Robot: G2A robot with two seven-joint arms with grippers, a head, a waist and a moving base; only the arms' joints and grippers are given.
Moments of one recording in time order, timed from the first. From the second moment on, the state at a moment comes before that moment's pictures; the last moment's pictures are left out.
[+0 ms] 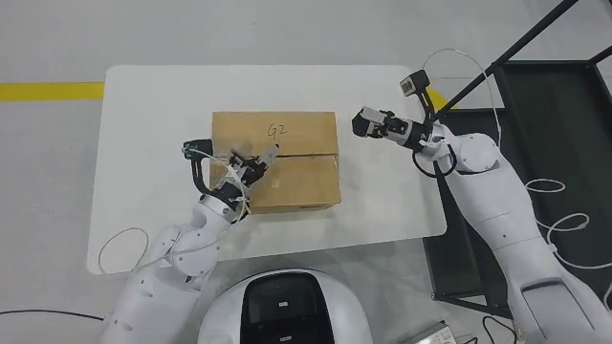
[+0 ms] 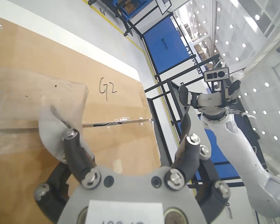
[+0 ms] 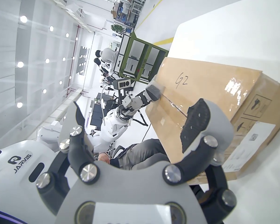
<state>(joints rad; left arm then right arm) 1.40 -1.22 -1.09 -1.78 0.48 -0.01 -0.12 -1.03 -0.99 1.24 -1.27 0.51 -0.50 1.01</state>
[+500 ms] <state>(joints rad) 1.33 -1.26 -0.96 -1.67 0.49 -0.09 -0.04 -1.08 -0.98 1.32 -1.28 0.51 -0.52 0.98</state>
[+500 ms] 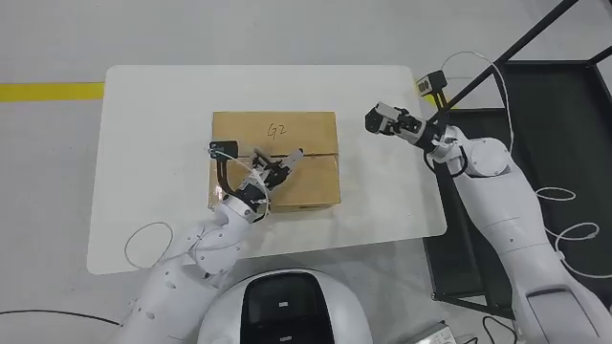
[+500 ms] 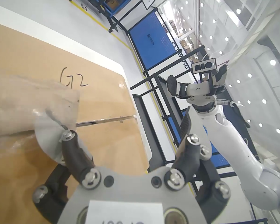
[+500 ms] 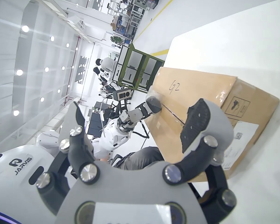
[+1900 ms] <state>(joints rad) 1.43 -1.24 -1.07 -1.75 0.31 -0.51 -0.33 -1.01 -1.01 1.26 -1.28 0.46 -0.46 0.99</state>
